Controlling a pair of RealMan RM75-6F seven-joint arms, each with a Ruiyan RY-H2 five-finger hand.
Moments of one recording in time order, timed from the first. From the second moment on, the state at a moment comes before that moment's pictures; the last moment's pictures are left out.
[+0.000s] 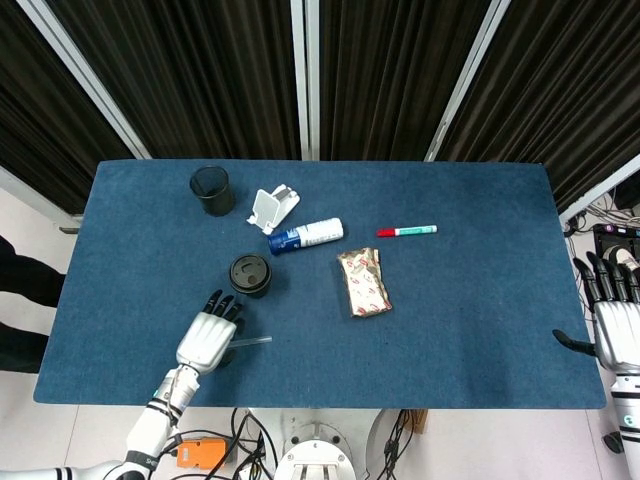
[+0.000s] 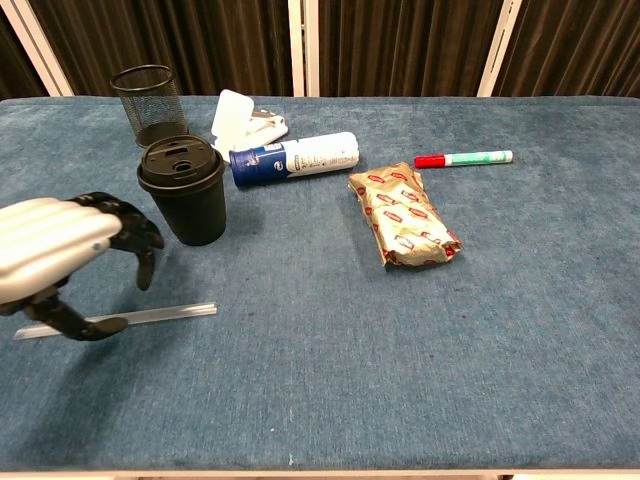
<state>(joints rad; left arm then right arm) -0.36 -1.58 -0.04 -1.80 1.25 1.13 0.83 0.11 -1.05 0.10 -1.65 -1.45 1.46 -0.06</state>
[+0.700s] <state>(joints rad) -0.42 -1.65 -0.02 -1.75 1.12 1.17 0.90 0.10 -1.05 0.10 -1.64 -1.44 1.46 -0.06</state>
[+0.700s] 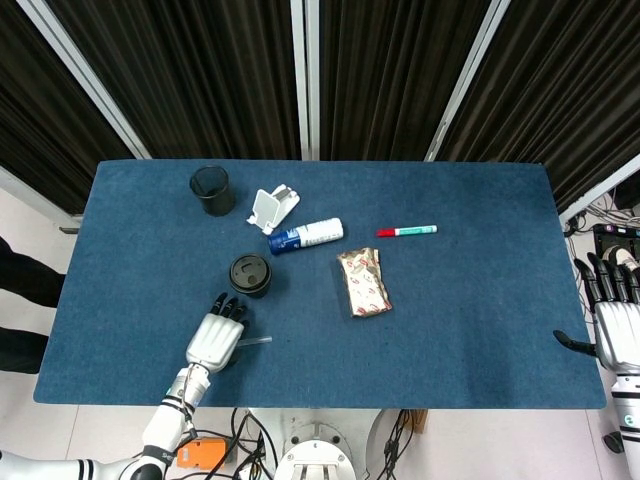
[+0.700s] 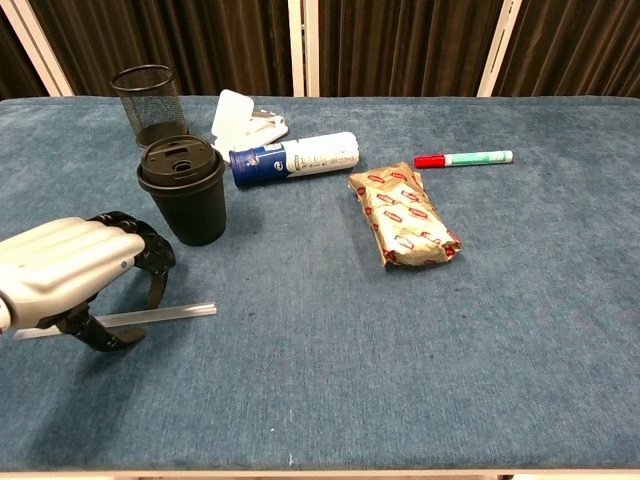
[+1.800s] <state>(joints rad) -0.37 -1.44 -0.07 -1.83 1.25 1.31 0.41 0.12 -1.06 0.09 -1.65 -1.45 1.42 -0.08</state>
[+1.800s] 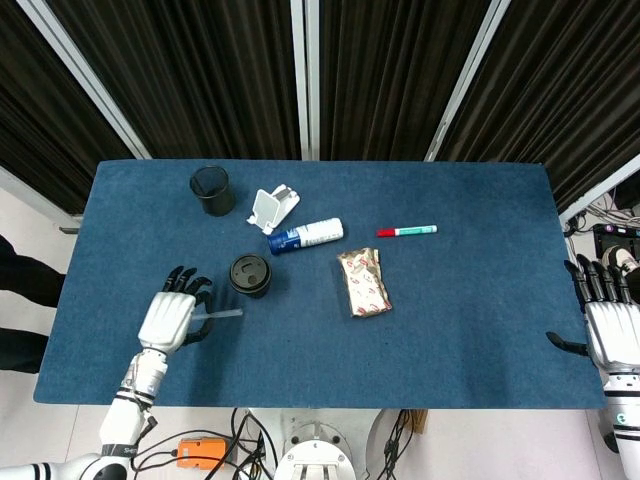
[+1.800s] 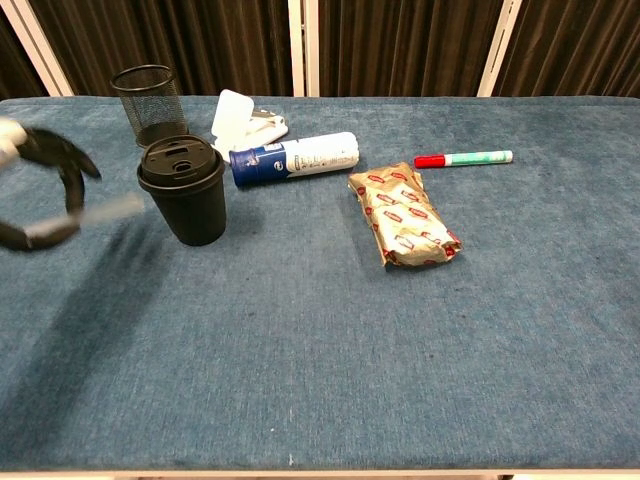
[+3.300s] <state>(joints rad) -0.50 -1.70 -0.40 -1.64 1.15 1.22 -0.52 0.16 -1.09 0.06 -1.65 -1.41 1.32 -0.16</state>
